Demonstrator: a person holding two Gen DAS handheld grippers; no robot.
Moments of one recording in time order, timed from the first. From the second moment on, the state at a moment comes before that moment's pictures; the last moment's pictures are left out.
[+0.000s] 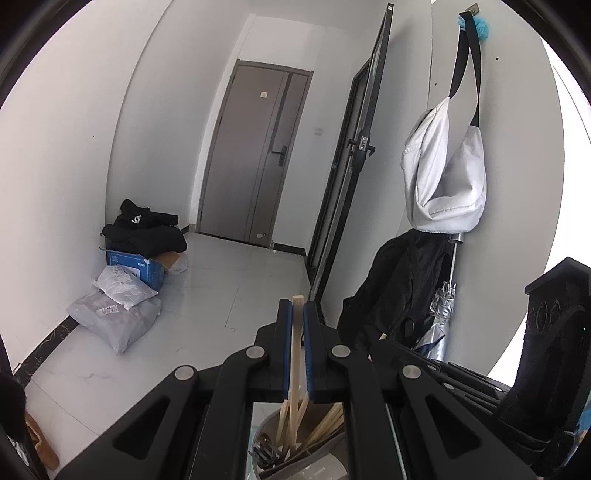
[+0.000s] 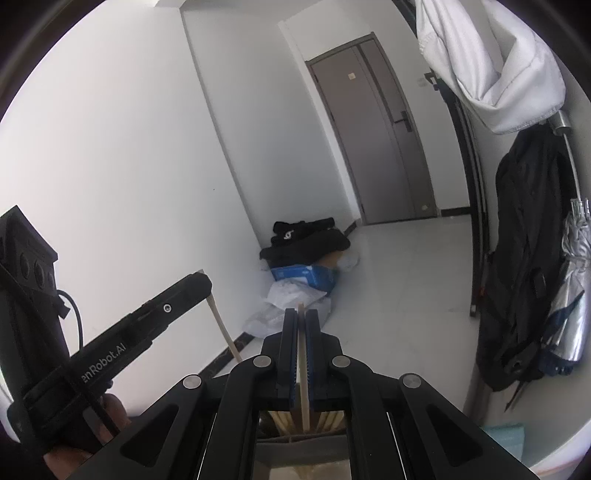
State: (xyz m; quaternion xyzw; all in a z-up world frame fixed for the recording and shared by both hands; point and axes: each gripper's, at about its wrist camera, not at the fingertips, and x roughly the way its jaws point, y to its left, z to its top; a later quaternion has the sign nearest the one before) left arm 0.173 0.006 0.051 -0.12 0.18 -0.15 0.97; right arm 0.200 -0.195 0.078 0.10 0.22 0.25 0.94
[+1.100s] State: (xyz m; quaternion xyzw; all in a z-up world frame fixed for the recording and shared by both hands) left arm 0.160 0.007 0.027 -0.12 0.31 -0.22 0.92; right arm 0.165 -0.199 0.037 0.07 0.31 0.26 0.91
